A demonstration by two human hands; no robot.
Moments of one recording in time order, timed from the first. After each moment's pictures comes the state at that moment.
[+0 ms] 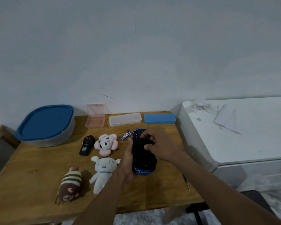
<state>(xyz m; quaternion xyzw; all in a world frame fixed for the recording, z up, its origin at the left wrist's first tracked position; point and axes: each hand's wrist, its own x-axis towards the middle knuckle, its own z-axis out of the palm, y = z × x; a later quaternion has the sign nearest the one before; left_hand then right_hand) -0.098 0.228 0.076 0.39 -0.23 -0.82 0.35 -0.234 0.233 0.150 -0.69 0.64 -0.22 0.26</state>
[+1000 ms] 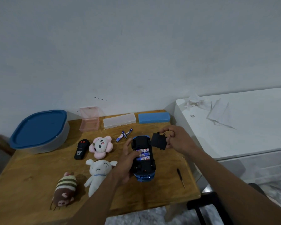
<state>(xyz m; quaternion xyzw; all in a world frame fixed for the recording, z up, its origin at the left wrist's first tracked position) -0.109 0.228 0.075 0.46 -0.34 -0.75 0.35 -0.314 0.233 0.137 -0.51 0.69 -0.34 0.38</state>
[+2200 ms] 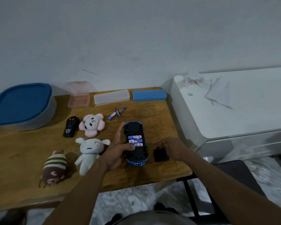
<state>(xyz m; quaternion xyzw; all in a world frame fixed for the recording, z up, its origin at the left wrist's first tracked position) -0.095 0.238 0.049 0.43 -0.35 -0.78 0.29 -0.336 0.265 0.026 -0.66 0.69 0.00 0.31</state>
